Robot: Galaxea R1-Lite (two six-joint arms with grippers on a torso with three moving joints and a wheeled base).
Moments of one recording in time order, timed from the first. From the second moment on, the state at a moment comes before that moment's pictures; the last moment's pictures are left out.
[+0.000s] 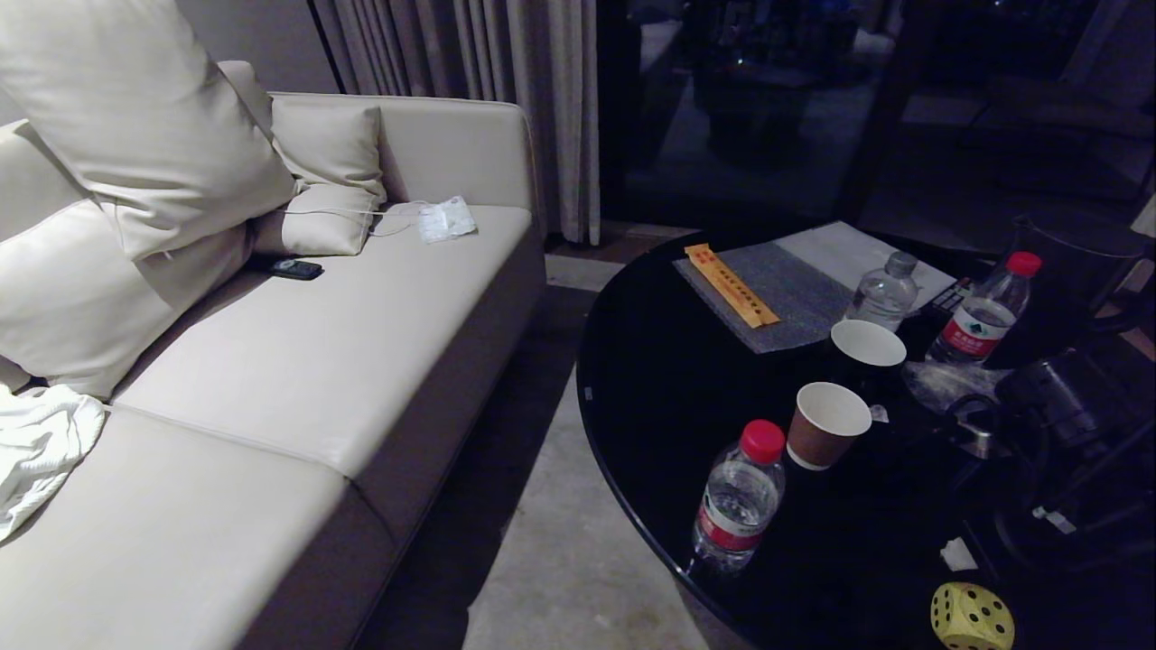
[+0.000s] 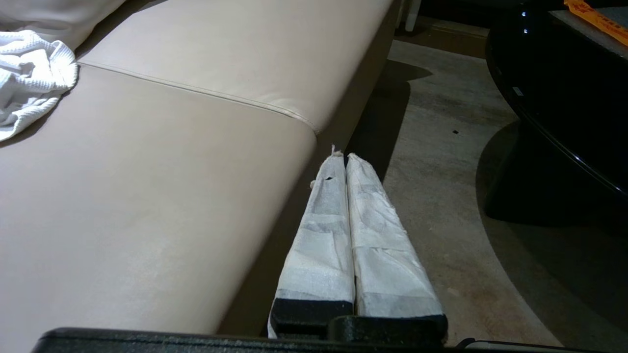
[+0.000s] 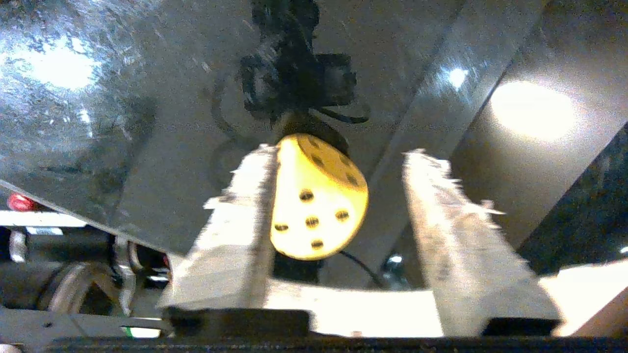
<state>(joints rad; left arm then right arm) -0.01 0.00 0.00 0.00 0.05 -0.04 0.08 1.61 -0.72 0.25 -0.14 -0.07</state>
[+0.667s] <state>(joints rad) -0.01 0.00 0.00 0.00 0.05 -0.04 0.10 1.64 -0.66 0.26 -0.18 0.17</state>
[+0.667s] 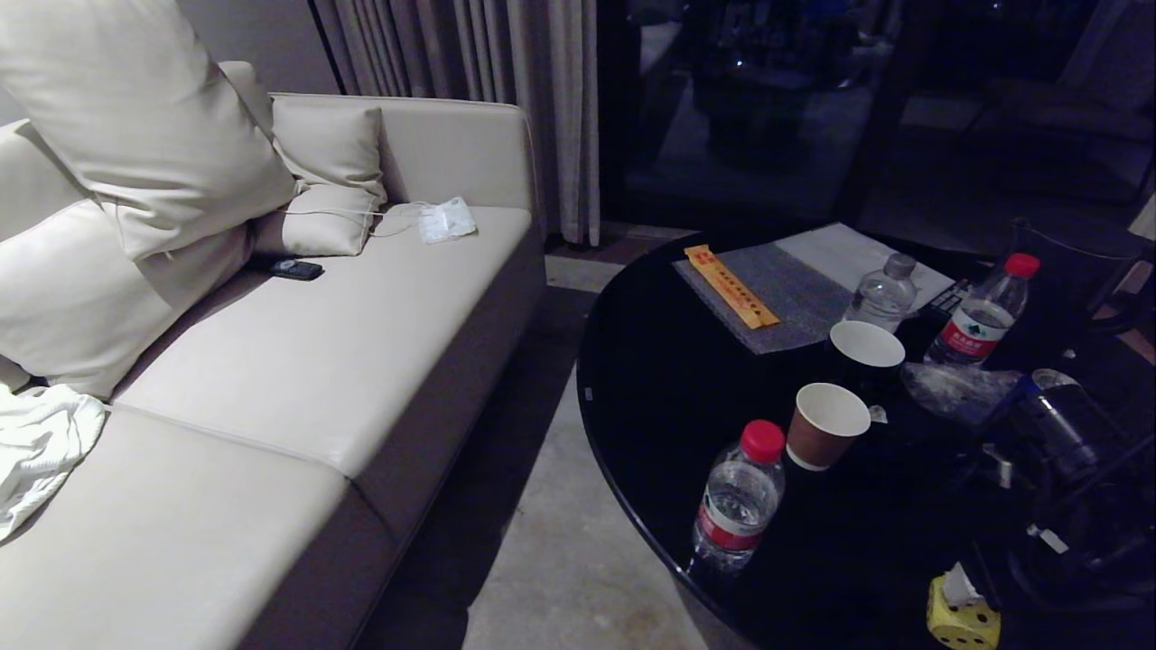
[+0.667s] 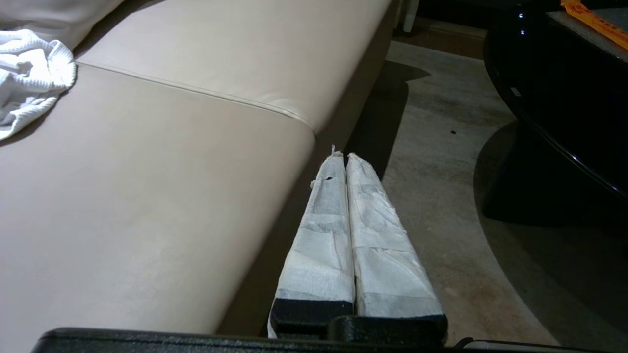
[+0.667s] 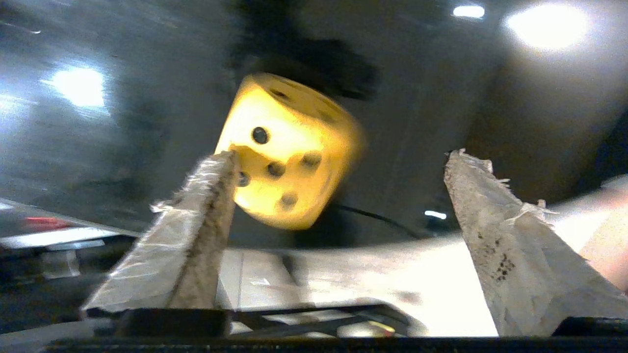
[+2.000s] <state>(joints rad) -0.01 0.00 0.00 0.00 0.05 -0.04 0.11 1.74 -0.74 0.26 0.00 0.13</state>
